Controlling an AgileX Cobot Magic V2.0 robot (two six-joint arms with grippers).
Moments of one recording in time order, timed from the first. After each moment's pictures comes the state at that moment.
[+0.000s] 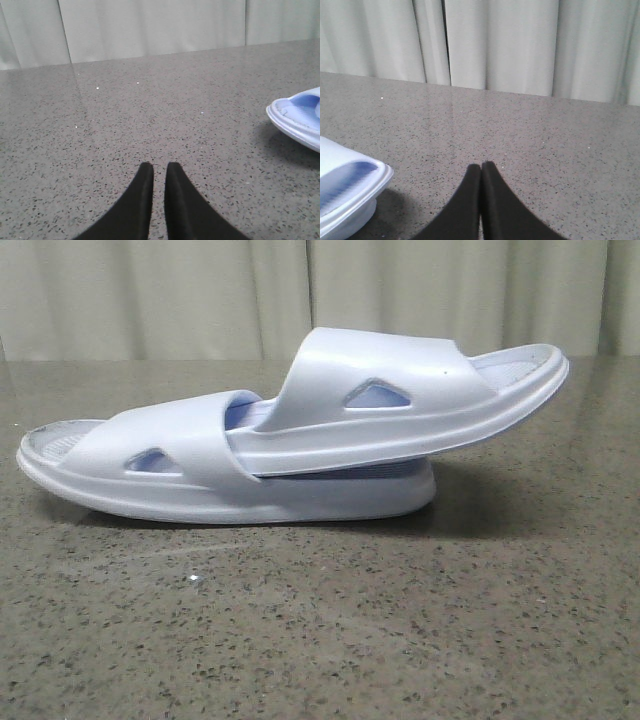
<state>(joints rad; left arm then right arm) -0.15 0.00 0.00 0.02 0.18 0.06 0.19 0.41 -0.31 0.63 0.06 -0.68</state>
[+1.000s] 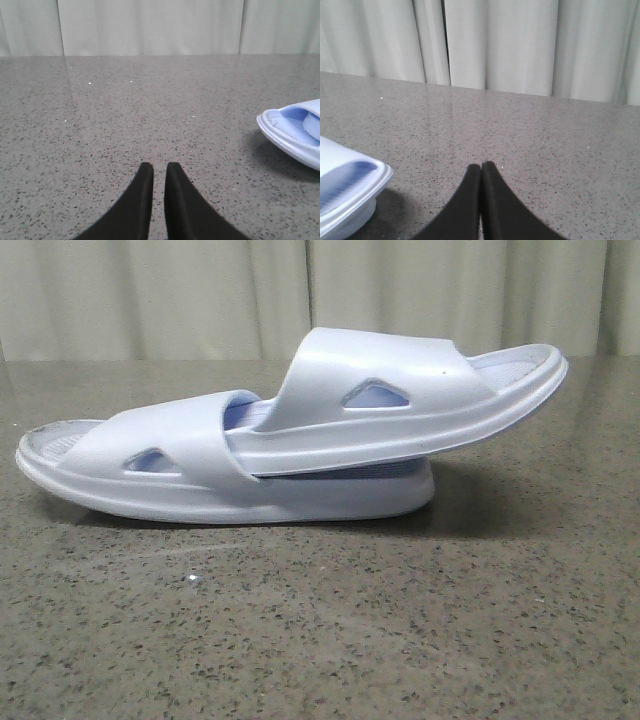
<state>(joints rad) -0.15 0.00 0.00 -0.07 0.18 0.06 0.19 0.41 -0.31 0.63 0.06 -0.68</state>
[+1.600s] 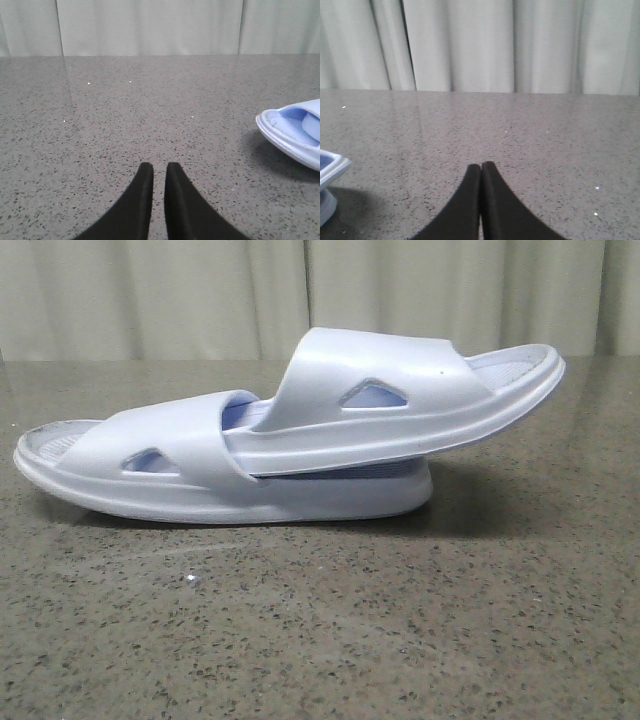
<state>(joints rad) -0.15 0.00 0.00 -0.07 0.18 0.06 0.10 0.22 -0.19 0.07 0.06 -0.07</state>
